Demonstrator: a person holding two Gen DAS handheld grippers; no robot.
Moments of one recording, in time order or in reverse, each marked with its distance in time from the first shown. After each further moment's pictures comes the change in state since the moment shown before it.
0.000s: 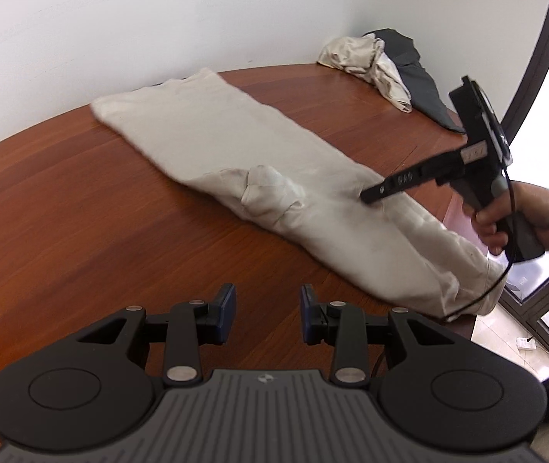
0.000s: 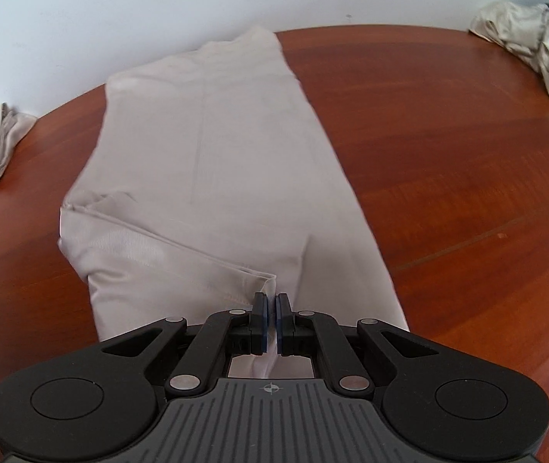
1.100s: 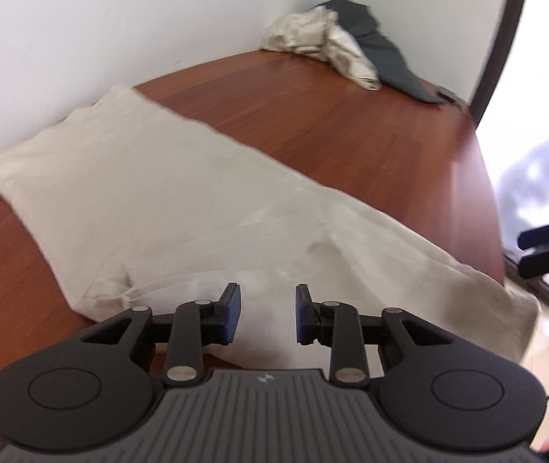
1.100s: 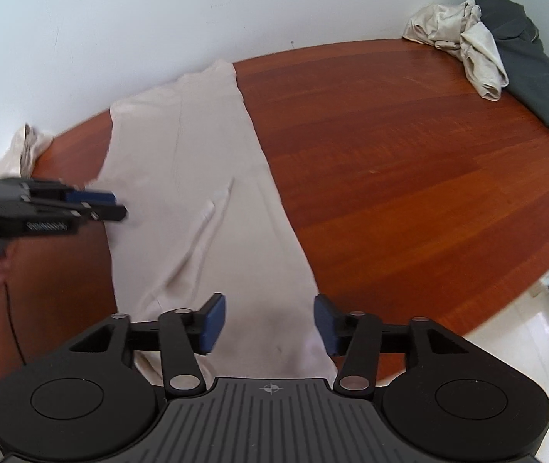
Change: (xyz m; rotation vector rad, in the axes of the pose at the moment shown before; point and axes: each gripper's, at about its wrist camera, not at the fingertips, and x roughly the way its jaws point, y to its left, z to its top) left arm 0.120 -0.055 0.070 0.190 0.030 -0.076; right arm -0.135 -0.060 -0.090 0.041 -0.073 -0.022
